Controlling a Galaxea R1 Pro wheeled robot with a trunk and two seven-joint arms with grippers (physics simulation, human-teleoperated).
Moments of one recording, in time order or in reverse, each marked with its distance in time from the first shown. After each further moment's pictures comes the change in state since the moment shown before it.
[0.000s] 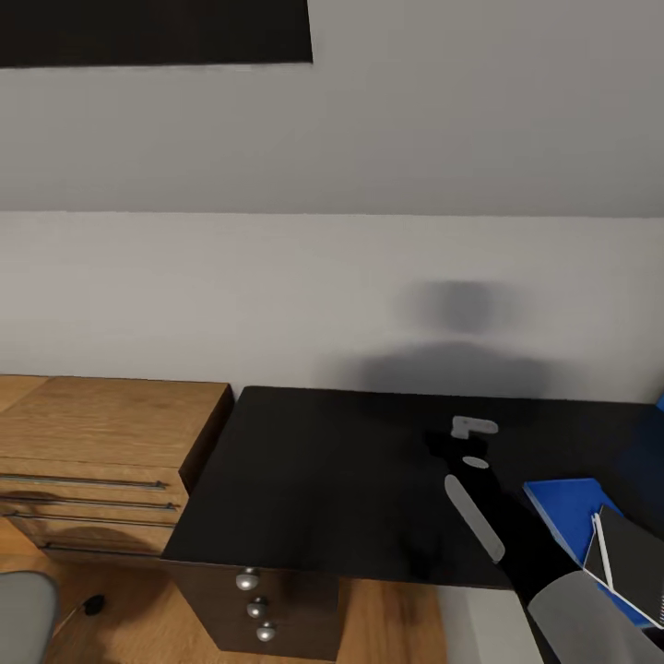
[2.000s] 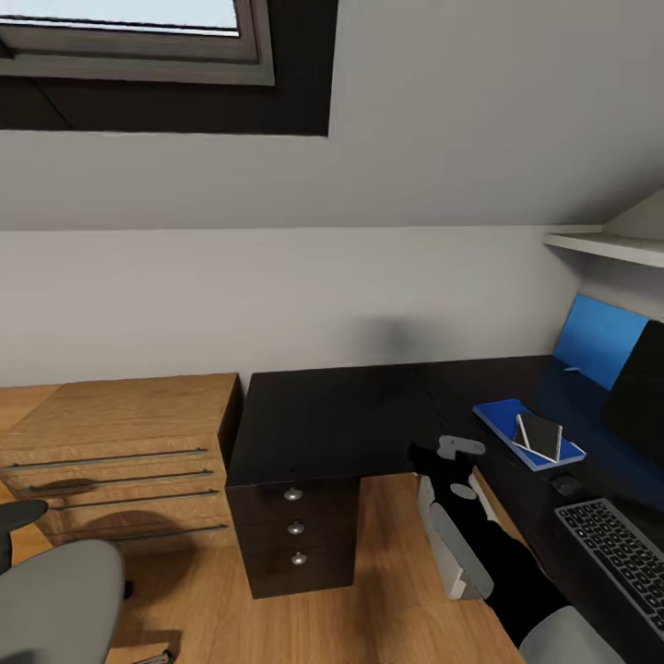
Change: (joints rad) left arm 0.000 0.011 0.002 0.000 0.000 0.001 -0.001; right arm 0.093 0.055 0.021 -0.028 0.005 -0.126 -0.011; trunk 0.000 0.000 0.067
